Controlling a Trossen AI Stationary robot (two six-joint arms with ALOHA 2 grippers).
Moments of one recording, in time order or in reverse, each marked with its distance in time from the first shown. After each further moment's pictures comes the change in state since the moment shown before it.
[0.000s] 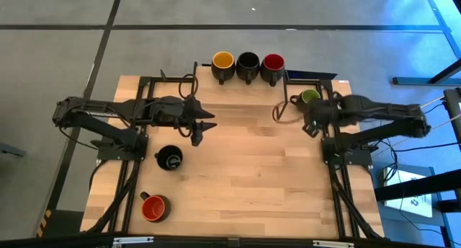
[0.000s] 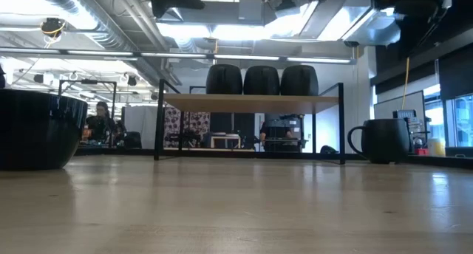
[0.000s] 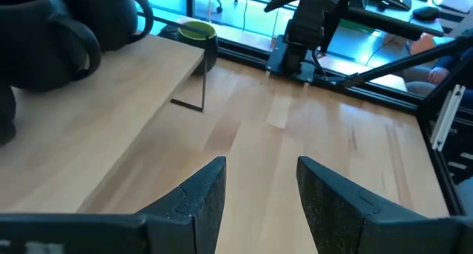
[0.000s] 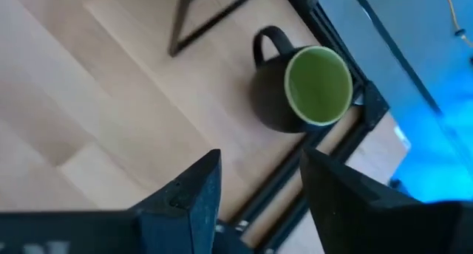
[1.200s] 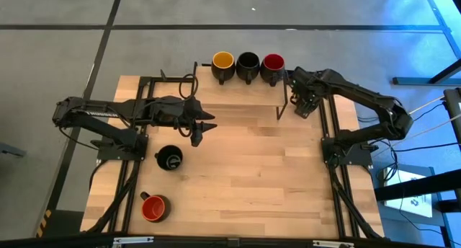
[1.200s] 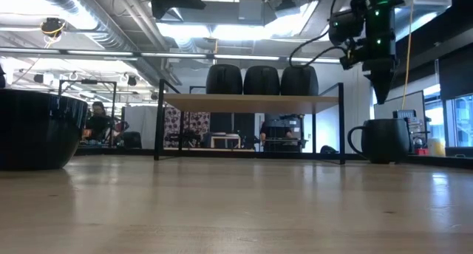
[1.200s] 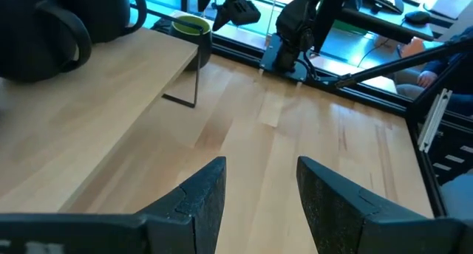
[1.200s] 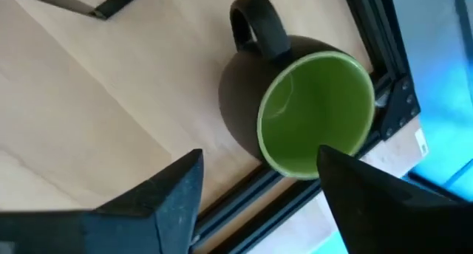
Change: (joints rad) left arm 0.005 0.000 0.000 0.000 0.027 -0.036; right arm -0.668 0.285 -0.034 0.269 -0.244 -0.708
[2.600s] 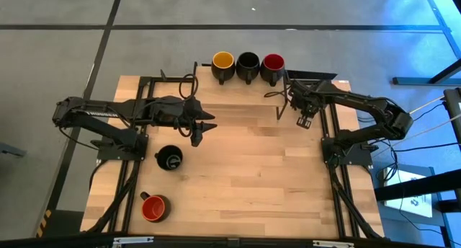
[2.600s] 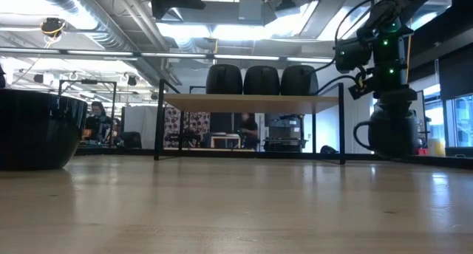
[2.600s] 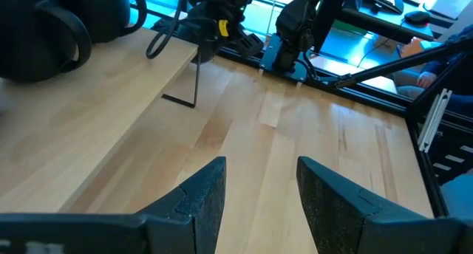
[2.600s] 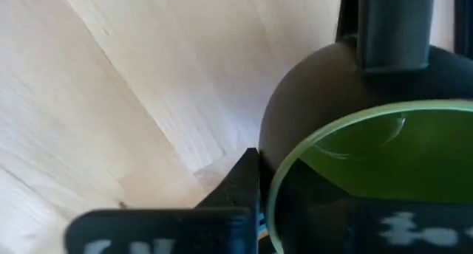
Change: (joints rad) left arm 0.000 0.000 0.000 0.000 0.000 0.001; right arm 0.002 0.002 -0.267 0.215 -0.024 -0.155
